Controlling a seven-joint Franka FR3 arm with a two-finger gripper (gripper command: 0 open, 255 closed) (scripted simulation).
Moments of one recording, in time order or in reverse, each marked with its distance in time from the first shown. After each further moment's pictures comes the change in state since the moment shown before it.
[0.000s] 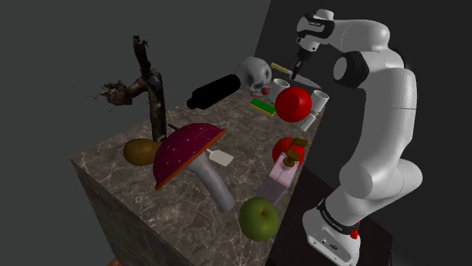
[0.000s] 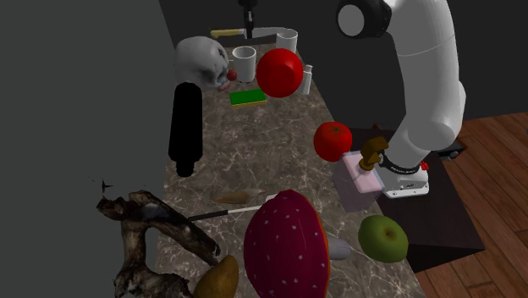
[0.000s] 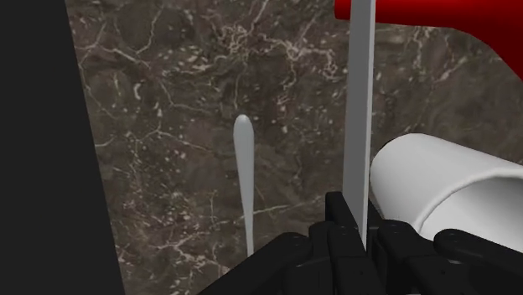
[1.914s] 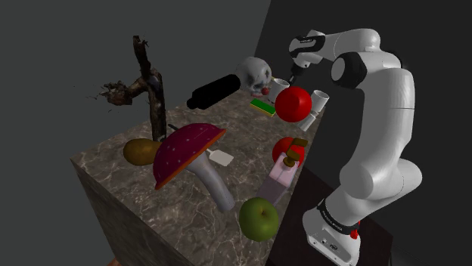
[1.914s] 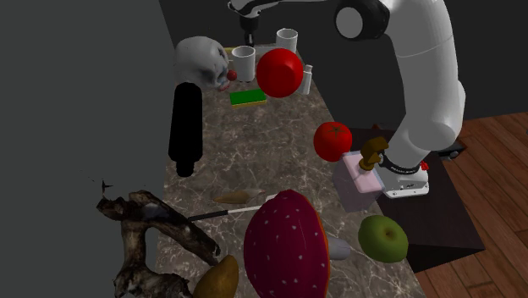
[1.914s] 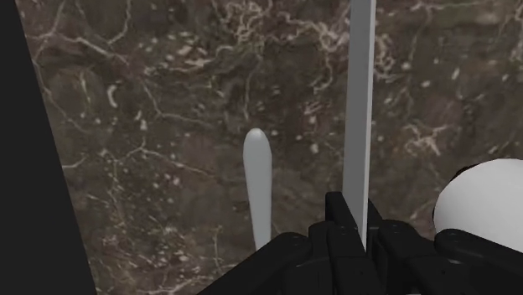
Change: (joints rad) arm 0.013 0.014 0.007 -0.216 0.020 0.289 -0.021
